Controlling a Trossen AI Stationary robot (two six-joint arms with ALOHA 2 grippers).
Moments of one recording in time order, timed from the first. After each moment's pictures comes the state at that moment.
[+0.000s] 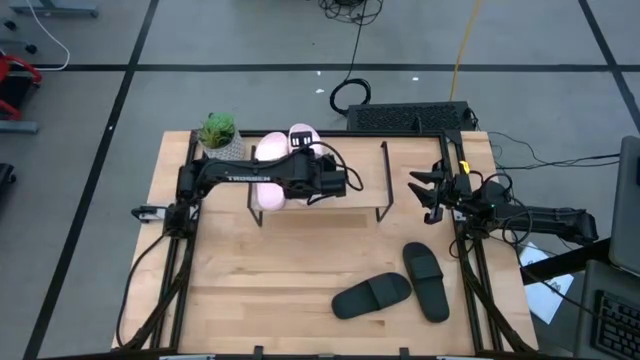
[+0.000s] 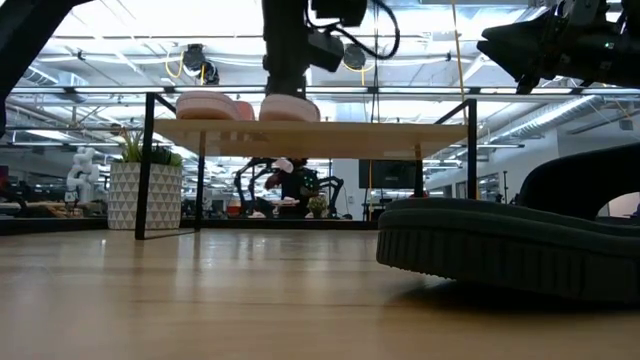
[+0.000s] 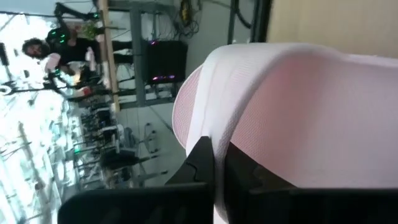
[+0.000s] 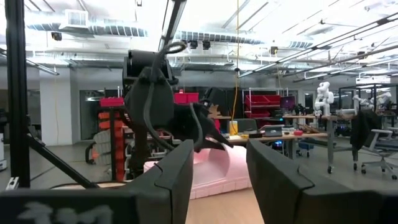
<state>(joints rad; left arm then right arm) 0.07 2.03 1.92 -1.33 -1.01 0.06 -0.18 0.25 0.03 0.57 0.08 0.01</state>
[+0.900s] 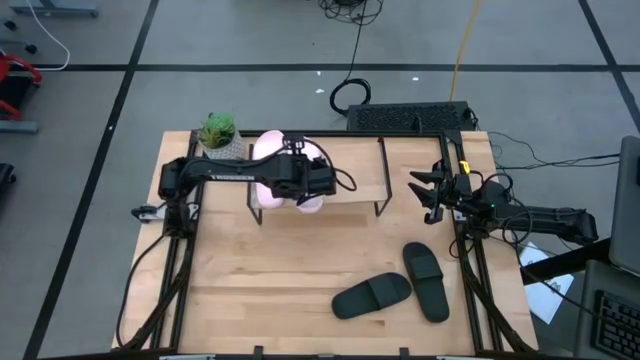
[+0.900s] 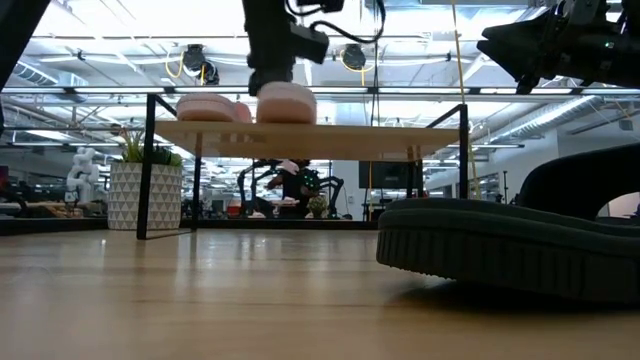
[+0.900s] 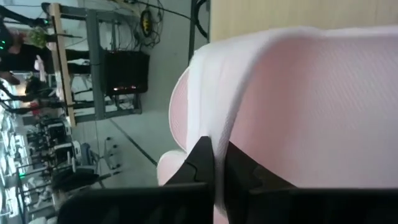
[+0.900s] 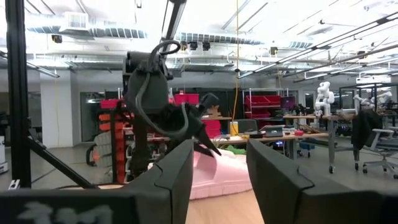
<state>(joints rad) 0.07 1.90 1.77 -1.24 -0.84 0.09 -0.18 0.25 0.03 0.57 0.08 0.02</state>
